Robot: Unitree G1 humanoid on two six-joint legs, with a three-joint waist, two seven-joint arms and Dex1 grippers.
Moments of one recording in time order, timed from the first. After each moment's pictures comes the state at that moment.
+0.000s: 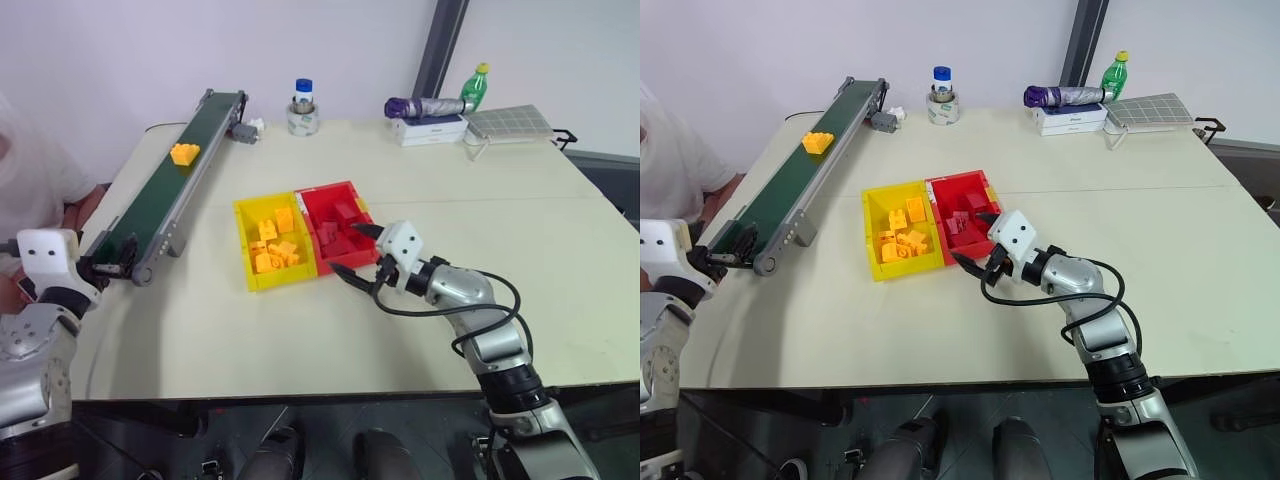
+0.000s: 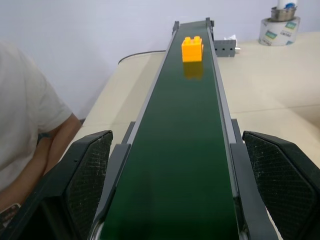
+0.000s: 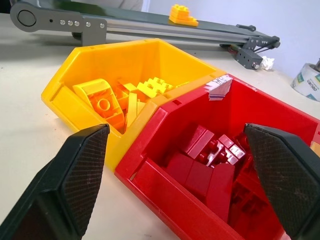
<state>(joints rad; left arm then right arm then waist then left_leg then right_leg) -0.15 0.57 0.52 -0.10 -0.37 0.32 -0.32 -0.45 -0.38 0.12 -0.04 0.14 0.16 0.74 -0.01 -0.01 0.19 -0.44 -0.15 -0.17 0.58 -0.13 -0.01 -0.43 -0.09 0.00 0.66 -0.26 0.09</state>
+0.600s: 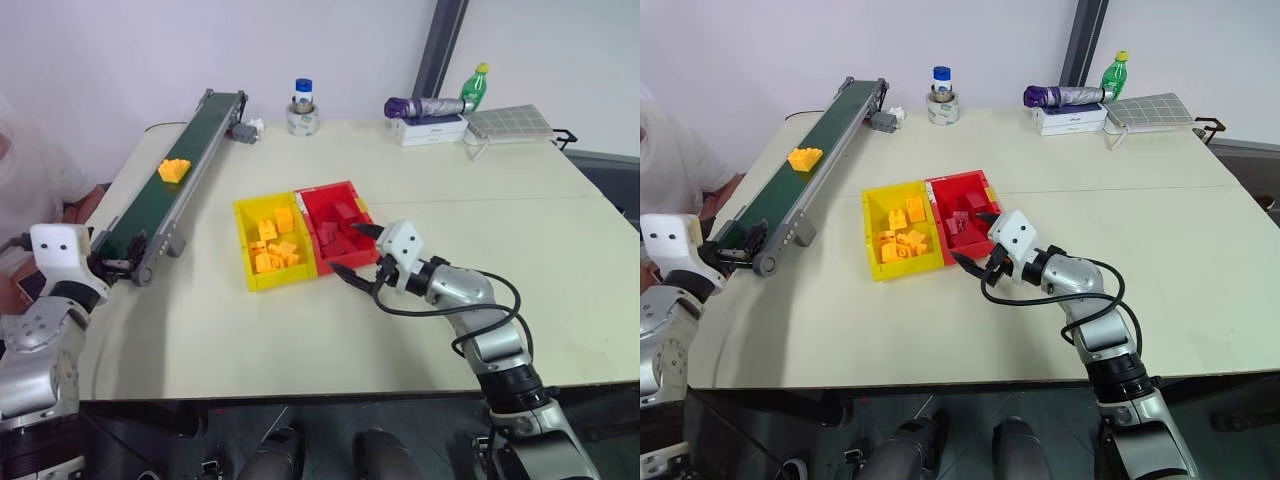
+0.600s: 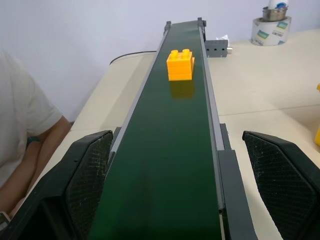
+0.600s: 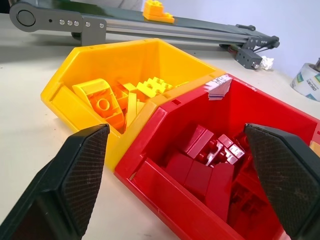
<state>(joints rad) -0.18 0.57 0.48 -0.08 -0.36 0.33 -0.32 -0.45 -0.38 0.12 -0.04 0.14 0.16 0.74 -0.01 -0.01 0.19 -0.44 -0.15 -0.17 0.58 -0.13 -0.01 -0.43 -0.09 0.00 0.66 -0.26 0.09</state>
